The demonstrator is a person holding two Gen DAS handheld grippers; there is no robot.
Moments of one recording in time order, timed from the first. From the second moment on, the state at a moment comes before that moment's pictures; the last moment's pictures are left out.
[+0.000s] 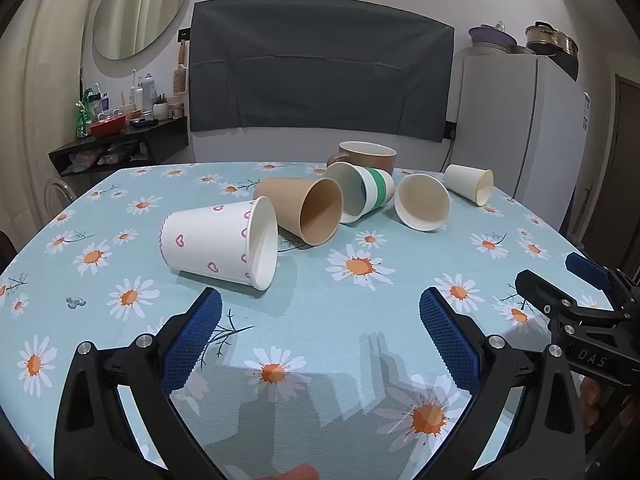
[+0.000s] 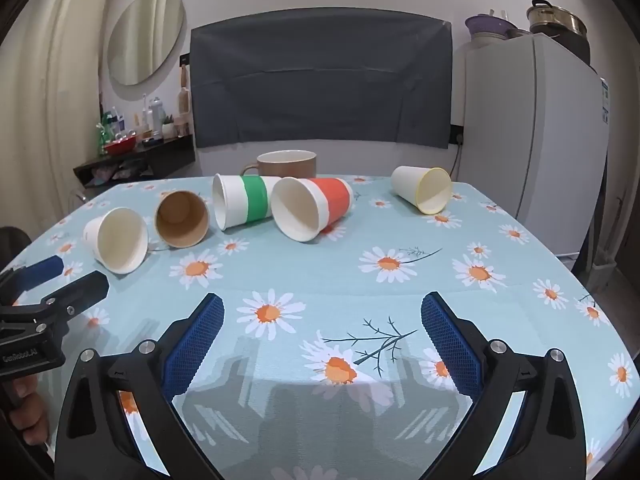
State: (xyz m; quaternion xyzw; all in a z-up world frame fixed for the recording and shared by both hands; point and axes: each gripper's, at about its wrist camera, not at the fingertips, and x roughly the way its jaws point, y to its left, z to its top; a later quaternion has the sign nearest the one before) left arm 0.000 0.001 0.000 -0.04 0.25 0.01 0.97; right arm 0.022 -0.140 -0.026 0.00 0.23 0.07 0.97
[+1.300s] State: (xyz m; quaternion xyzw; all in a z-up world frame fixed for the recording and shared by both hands) left arm 0.002 0.001 -0.002 -0.04 0.25 0.01 0.97; right arm 0.024 -0.135 -0.028 -0.01 0.24 0.07 0.97
